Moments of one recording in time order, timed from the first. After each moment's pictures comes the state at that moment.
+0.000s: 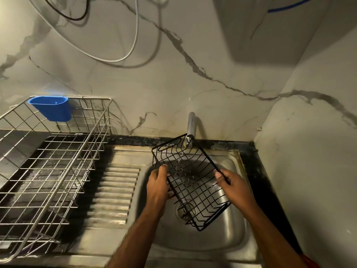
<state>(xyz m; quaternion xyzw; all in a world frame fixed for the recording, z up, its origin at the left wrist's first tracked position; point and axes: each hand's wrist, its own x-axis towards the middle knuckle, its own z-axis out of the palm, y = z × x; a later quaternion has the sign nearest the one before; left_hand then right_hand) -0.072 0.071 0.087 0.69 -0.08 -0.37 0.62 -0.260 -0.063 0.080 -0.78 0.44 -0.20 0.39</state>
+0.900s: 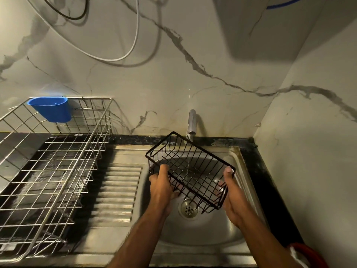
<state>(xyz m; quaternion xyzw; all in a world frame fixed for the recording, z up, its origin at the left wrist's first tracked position) -0.070 0.078 0.079 0.60 0.01 -0.44 0.67 -0.248 -0.020 0.066 -0.38 0.48 -0.28 0.74</state>
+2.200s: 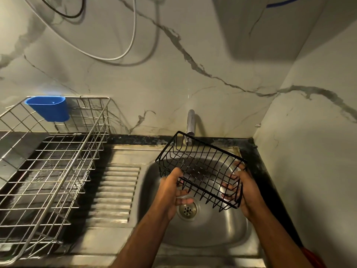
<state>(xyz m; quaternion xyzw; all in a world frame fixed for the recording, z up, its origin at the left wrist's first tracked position) -0.087 0.072 0.090 0.59 -0.04 -0.53 0.60 -0.271 -0.058 0.069 -0.41 0.49 -0.36 0.68</state>
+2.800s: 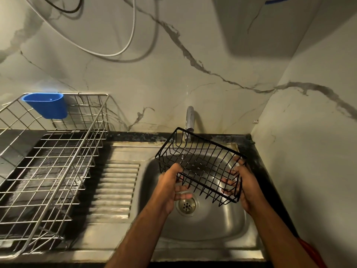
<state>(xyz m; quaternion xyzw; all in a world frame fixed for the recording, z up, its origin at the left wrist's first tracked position) -0.084 0.077 0.096 0.59 -0.04 -0.55 0.59 -0.272 -0.053 0.078 -0.42 0.51 -0.35 0.67</state>
